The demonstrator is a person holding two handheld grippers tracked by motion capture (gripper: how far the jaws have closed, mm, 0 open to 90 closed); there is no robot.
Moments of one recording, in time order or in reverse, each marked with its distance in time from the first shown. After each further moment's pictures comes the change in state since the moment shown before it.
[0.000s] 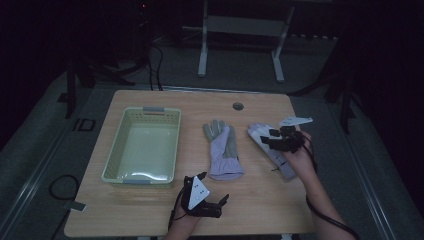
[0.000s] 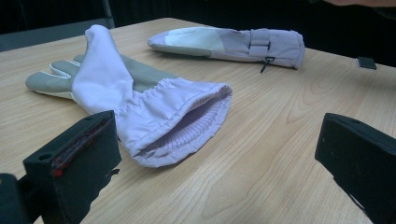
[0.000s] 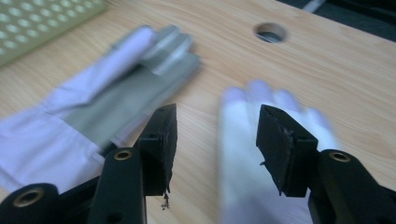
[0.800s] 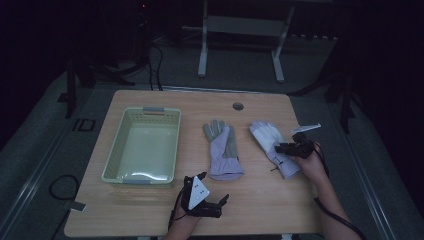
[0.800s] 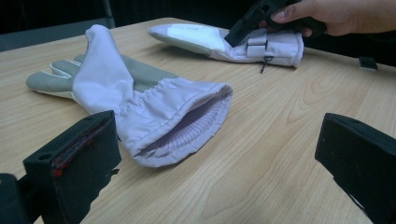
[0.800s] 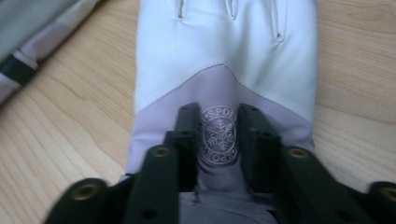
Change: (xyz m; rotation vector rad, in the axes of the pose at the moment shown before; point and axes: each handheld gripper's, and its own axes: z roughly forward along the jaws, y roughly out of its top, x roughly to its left) left arm 0.000 0.000 0.000 0.002 0.001 0.000; right arm -0.063 -0.062 0.024 0.161 0.073 0.160
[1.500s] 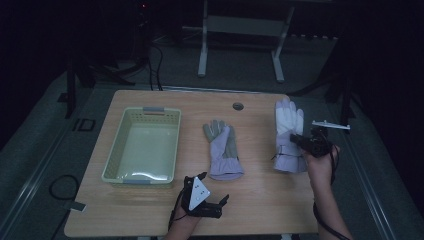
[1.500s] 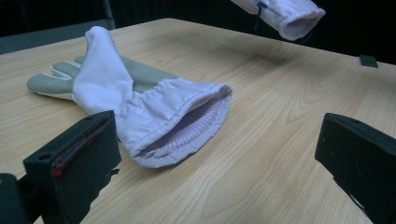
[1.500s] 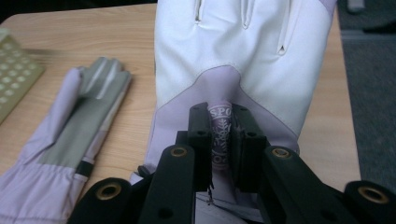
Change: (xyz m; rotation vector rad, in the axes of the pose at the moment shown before) left arm -0.001 0.000 0.000 0.000 0.003 0.013; right arm 0.054 0.016 -0.083 -0.232 -0.233 0.299
